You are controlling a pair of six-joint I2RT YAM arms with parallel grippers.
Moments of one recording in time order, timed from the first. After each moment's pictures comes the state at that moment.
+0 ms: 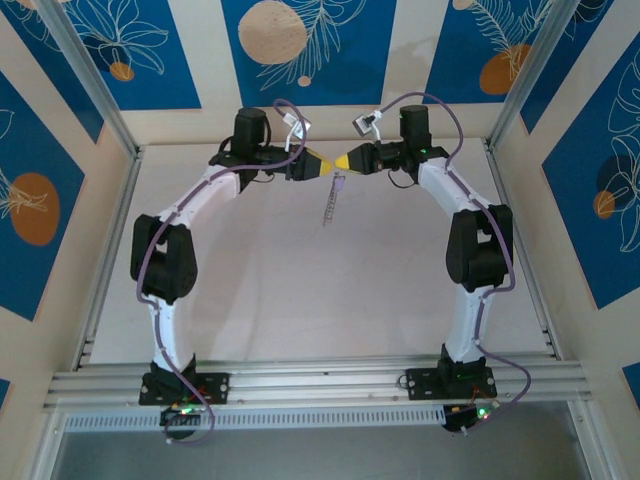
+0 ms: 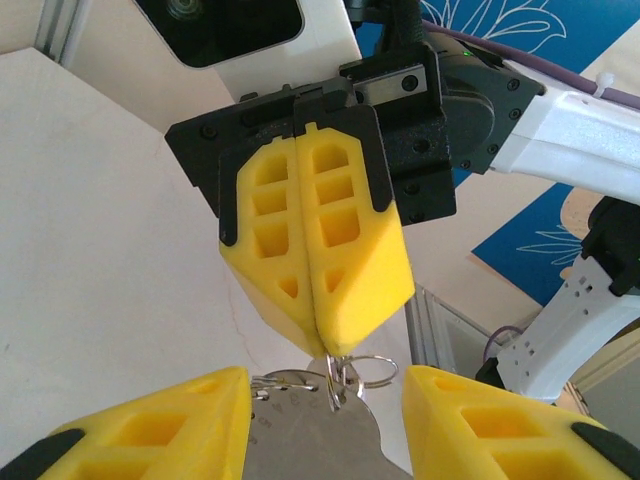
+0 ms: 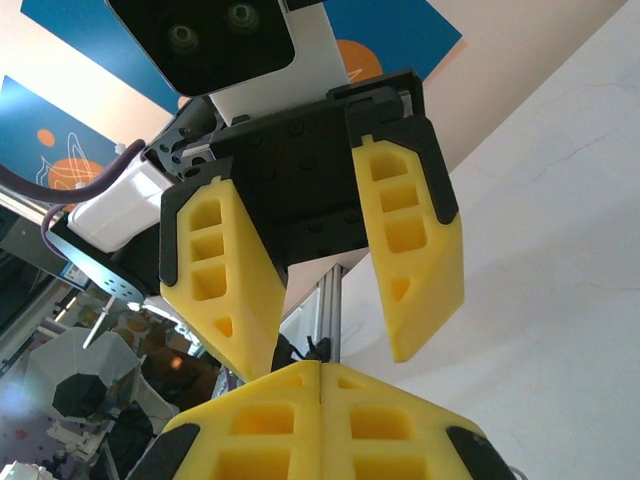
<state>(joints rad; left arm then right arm) -0.37 2.00 1.75 -0.15 1.20 -0.25 0.18 2.01 1.70 -0.20 -1.51 0.39</state>
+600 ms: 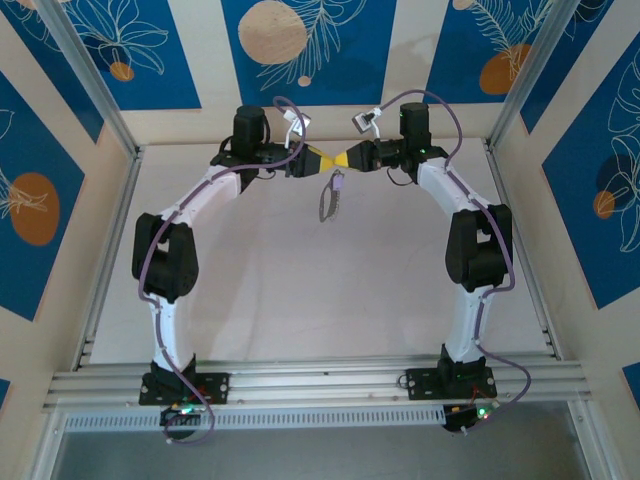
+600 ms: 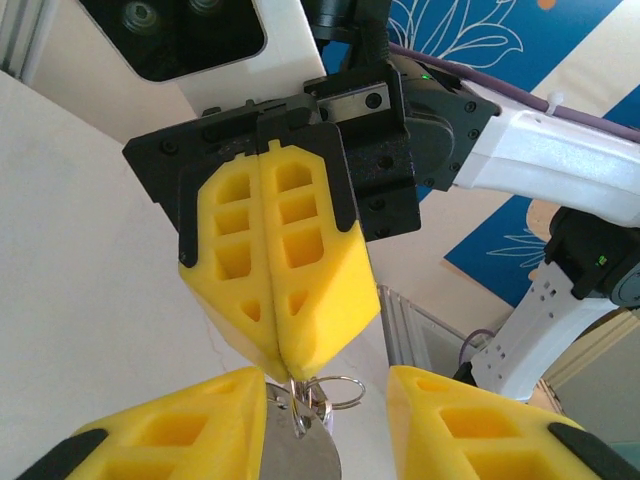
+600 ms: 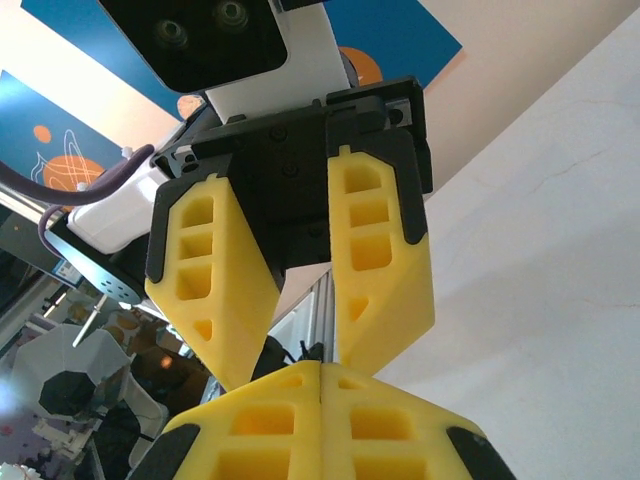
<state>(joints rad) -0.37 2.02 1.75 -0.02 1.26 -0.35 0.19 2.01 1.70 -0.11 -1.50 0.44</state>
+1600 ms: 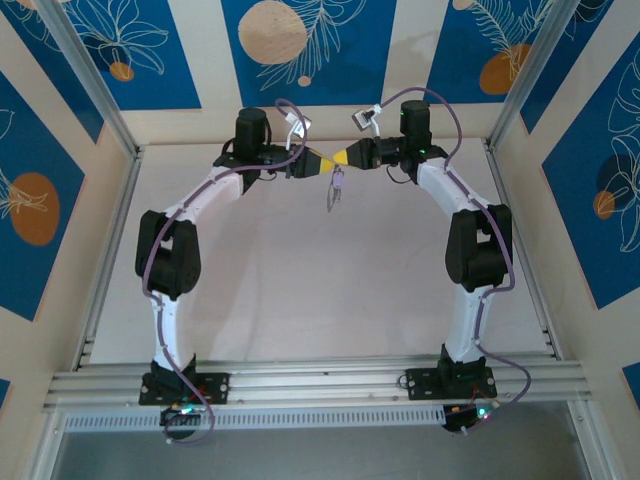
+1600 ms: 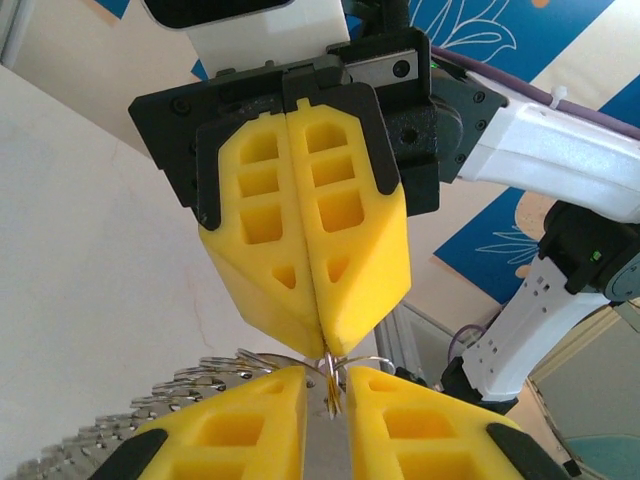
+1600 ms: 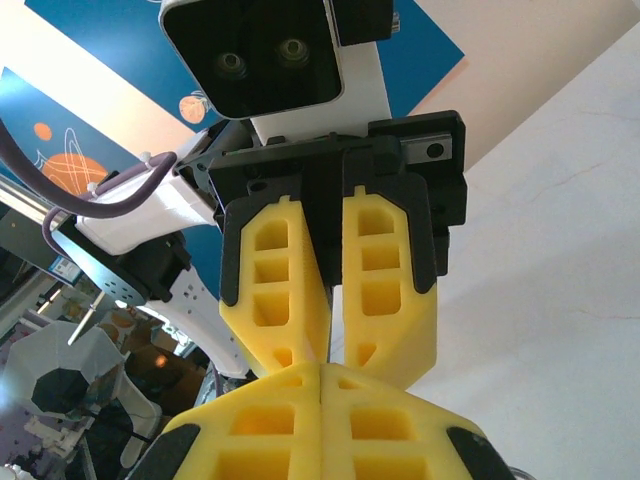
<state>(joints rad) -0.37 2.05 1.75 0.02 1.29 -0.39 0.19 2.01 1.70 -0.05 -1.50 0.49</state>
